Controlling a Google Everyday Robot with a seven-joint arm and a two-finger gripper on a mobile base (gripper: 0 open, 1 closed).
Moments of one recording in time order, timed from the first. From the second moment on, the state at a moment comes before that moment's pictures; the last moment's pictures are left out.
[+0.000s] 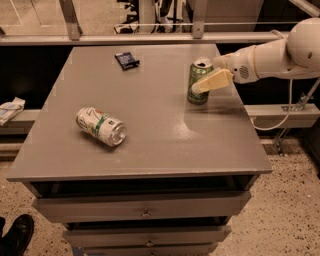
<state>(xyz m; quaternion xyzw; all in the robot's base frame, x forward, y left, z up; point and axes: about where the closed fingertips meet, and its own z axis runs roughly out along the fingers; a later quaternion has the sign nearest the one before) 0.687 -0.165 0.885 -0.42 0.76 0.23 0.45</state>
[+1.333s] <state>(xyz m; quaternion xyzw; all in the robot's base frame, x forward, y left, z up) 0.618 -0.106 0.943 -0.45 0.68 0.31 0.50</state>
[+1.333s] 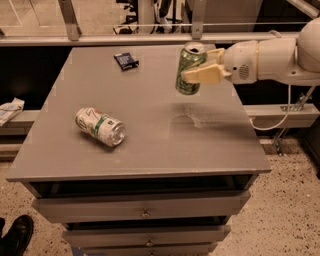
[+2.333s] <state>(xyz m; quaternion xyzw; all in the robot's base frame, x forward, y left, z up) 0.538 0.004 0.920 -0.55 0.60 0.32 0.47</state>
